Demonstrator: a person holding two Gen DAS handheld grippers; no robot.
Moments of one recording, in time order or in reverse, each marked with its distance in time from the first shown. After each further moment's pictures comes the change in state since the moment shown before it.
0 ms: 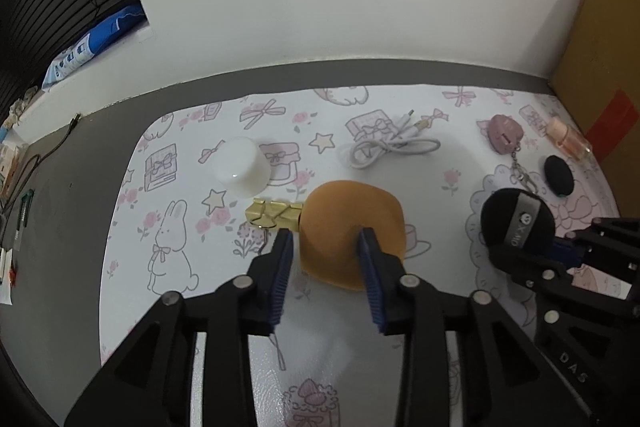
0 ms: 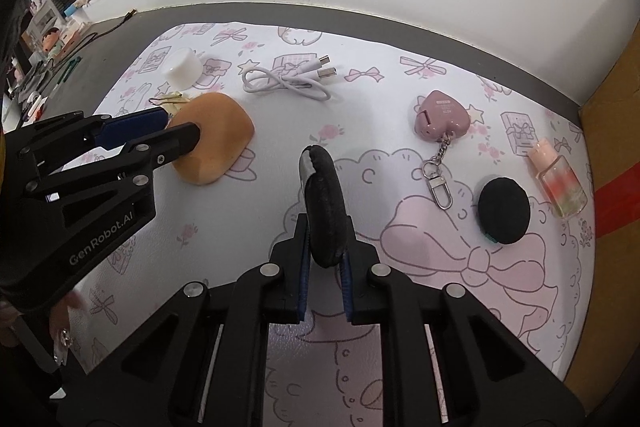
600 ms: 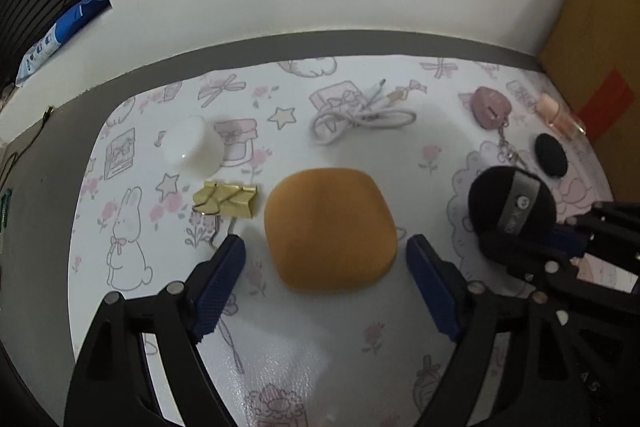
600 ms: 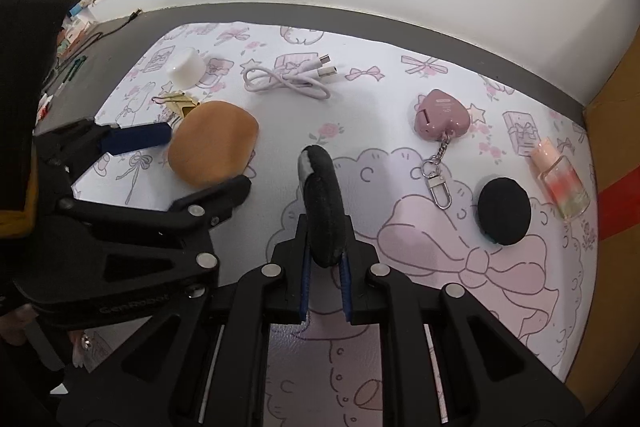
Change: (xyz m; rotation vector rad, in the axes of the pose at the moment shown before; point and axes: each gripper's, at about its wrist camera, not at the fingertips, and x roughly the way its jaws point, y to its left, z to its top) left arm 0.019 -0.014 -0.018 -0.002 0.054 -0.077; right arm 0.002 -0.003 -0.002 0.000 -0.003 0.029
